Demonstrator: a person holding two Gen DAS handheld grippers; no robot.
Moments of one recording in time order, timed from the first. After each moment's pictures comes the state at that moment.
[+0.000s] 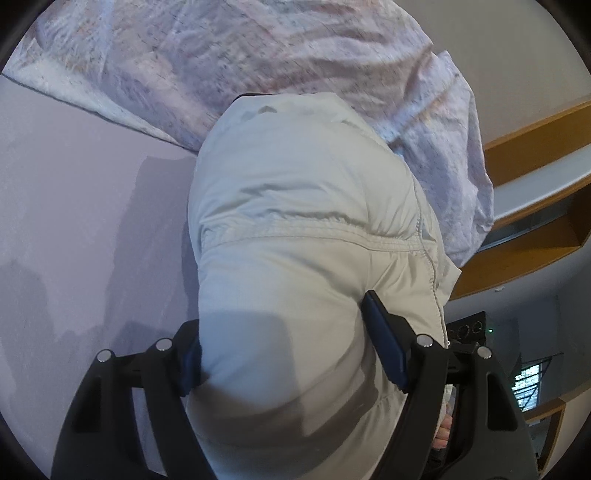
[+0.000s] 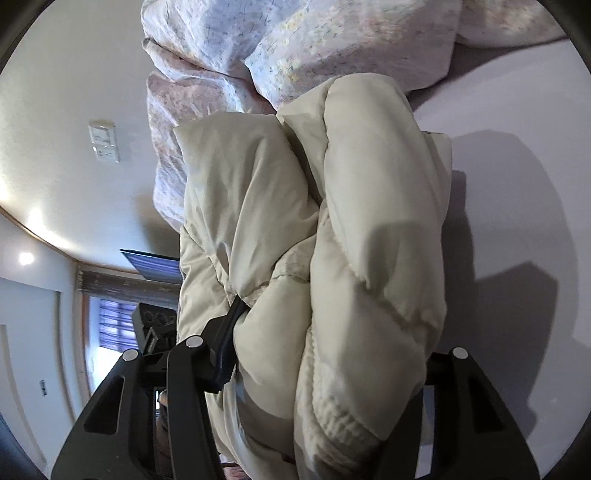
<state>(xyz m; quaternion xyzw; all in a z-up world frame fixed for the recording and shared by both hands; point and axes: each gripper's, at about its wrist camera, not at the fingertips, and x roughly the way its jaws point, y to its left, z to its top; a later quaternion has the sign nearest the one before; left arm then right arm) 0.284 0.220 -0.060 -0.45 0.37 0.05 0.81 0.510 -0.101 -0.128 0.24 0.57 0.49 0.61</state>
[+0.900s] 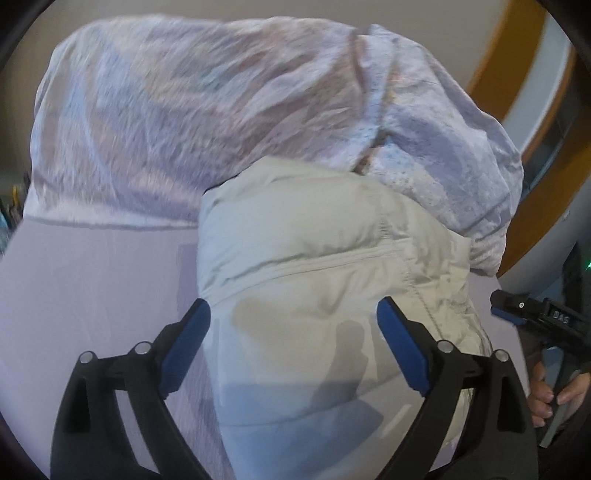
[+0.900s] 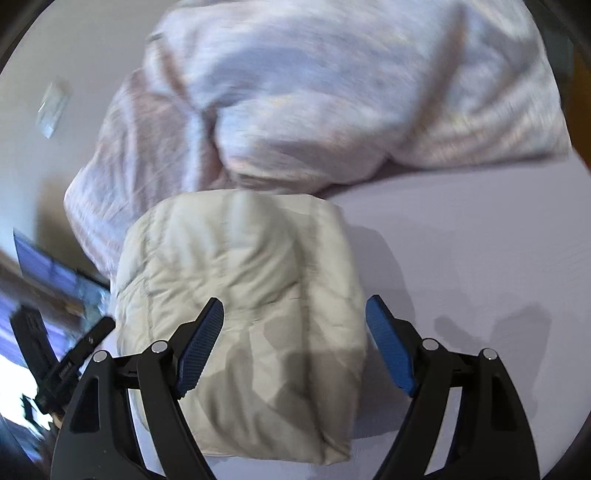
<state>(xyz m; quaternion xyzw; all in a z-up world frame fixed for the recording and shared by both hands) 0.286 0.166 -0.009 -0.21 0.37 0.13 0.89 0.450 -0.133 -0.044 0.04 0.46 0.34 0.82</state>
